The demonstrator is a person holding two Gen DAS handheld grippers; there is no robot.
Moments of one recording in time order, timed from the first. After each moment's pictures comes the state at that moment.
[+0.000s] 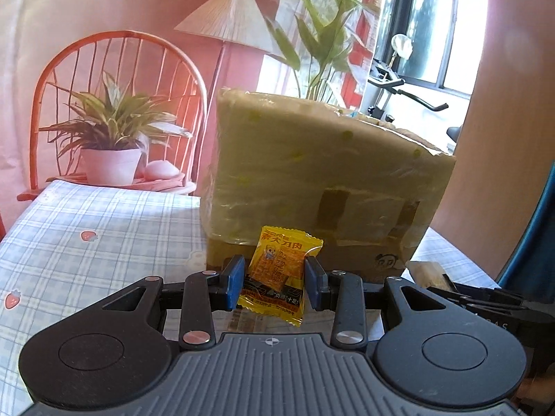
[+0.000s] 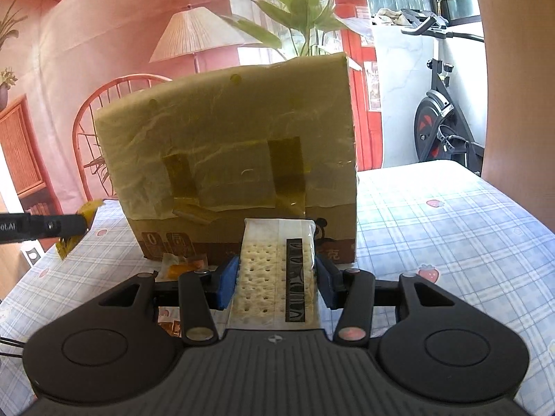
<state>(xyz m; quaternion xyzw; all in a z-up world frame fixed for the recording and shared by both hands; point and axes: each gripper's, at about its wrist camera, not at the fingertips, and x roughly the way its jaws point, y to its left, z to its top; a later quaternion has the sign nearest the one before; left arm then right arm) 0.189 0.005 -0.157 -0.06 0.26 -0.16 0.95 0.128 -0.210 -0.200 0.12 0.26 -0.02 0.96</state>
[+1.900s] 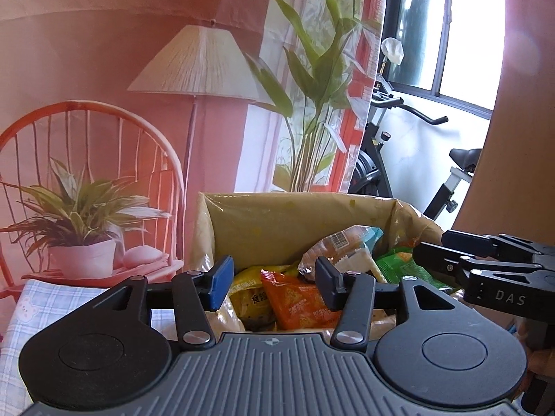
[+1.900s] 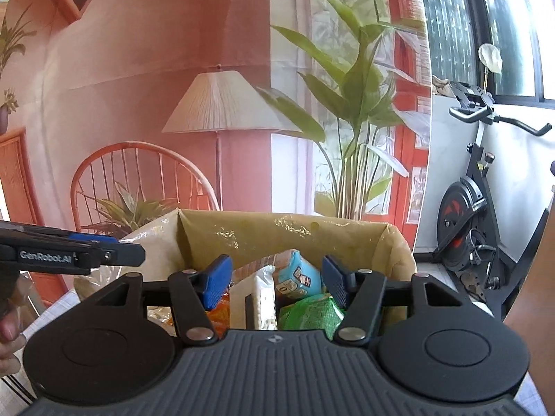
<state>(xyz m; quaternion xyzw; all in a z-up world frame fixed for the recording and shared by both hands) 0.331 -0.007 -0.056 -0.02 0.25 -0.18 0.95 0.287 -0.222 -0.079 0.05 0.20 0.02 0.98</state>
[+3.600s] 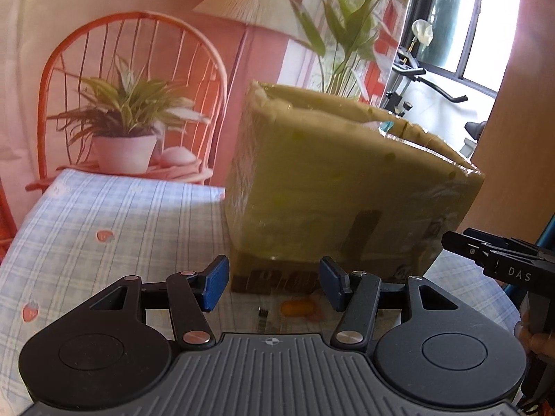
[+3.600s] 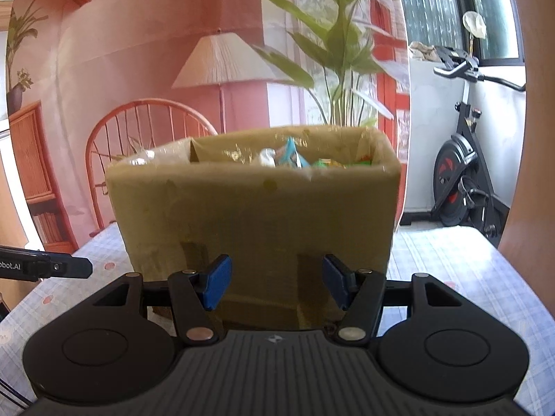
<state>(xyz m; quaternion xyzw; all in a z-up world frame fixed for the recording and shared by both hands) 0.231 0.033 -0.137 -0.06 0.31 -0.14 0.94 0.189 -0.216 -0.148 0.07 0.24 0.01 0.97</state>
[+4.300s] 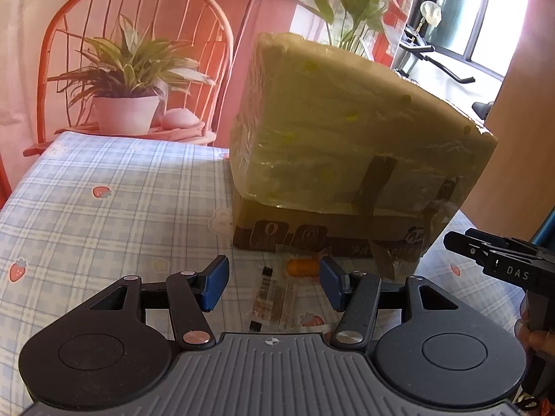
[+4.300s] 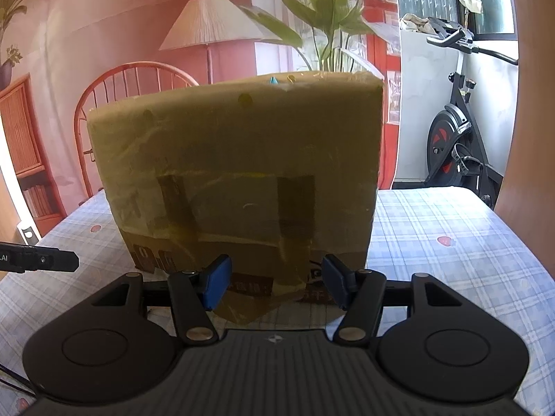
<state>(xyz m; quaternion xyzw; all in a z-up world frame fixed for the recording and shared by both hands) 0.229 0.031 -0.169 -0.07 0.35 -0.14 0.92 0.181 -0.225 -0.188 0.07 0.28 0.01 0.96</state>
